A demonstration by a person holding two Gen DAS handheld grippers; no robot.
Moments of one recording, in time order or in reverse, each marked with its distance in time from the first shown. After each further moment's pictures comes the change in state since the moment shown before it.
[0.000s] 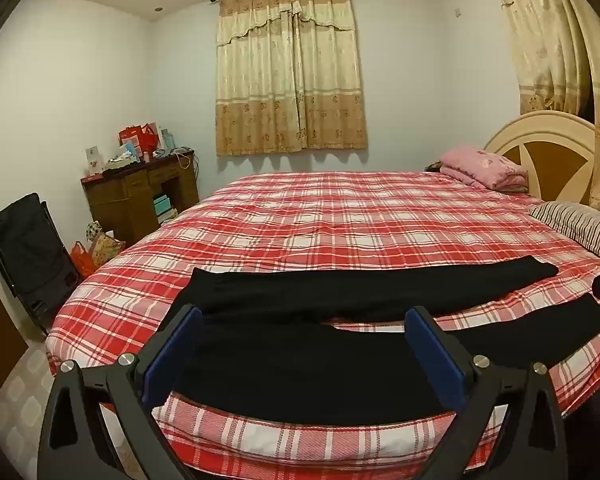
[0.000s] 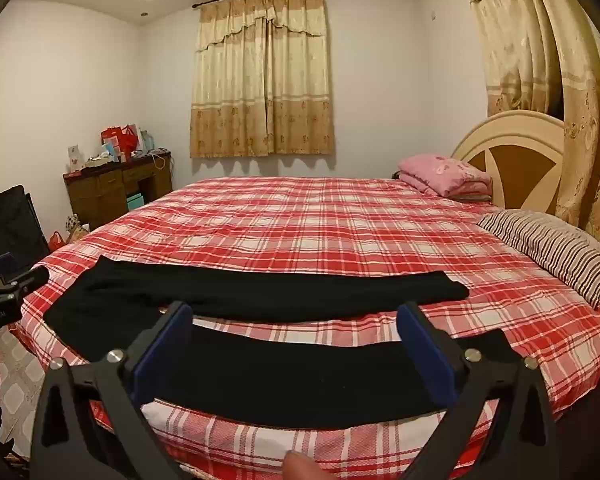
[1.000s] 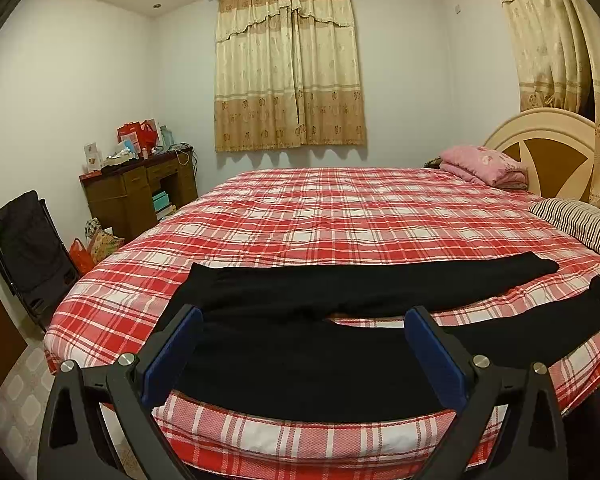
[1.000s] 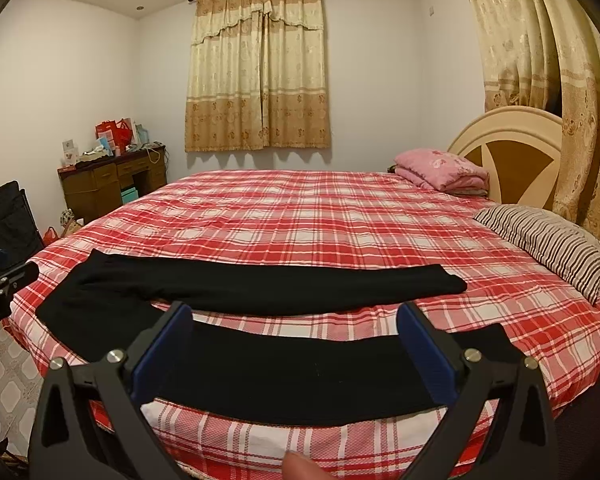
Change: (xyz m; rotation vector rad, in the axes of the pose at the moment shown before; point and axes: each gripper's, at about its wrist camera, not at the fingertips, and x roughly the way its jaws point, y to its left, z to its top) left arm 0.004 0.002 -0.003 0.019 0.014 0.003; right arm 0.010 -0.006 -0.007 -0.001 0.034 -0.017
